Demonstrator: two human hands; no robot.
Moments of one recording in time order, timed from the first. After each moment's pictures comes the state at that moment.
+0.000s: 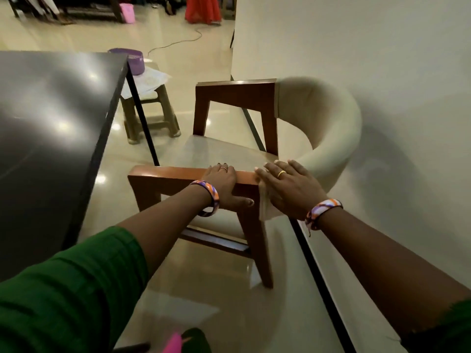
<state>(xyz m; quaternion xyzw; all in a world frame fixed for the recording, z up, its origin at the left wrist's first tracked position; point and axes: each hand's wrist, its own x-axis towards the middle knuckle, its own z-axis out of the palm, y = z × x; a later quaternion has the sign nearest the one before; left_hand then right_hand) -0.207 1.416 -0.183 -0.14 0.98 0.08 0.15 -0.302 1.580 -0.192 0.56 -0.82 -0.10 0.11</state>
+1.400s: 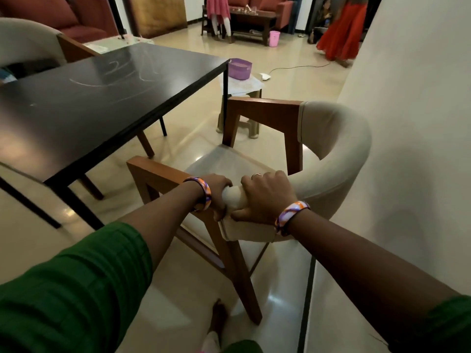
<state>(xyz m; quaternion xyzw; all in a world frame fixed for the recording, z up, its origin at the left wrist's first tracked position) -0.230 1.607 -0.182 -0.42 0.87 0.22 0.16 -0.356 1.696 -0.178 0.76 -0.64 0.01 0.12</state>
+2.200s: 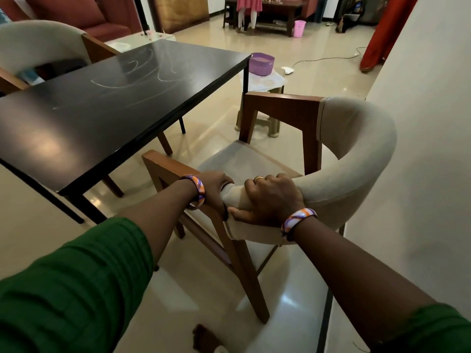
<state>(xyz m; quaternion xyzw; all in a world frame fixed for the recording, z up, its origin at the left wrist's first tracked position) -0.210 1.545 -0.182 -0.41 0.87 0.23 0.12 -0.356 1.630 -0.198 0.78 -0.55 0.13 0.24</state>
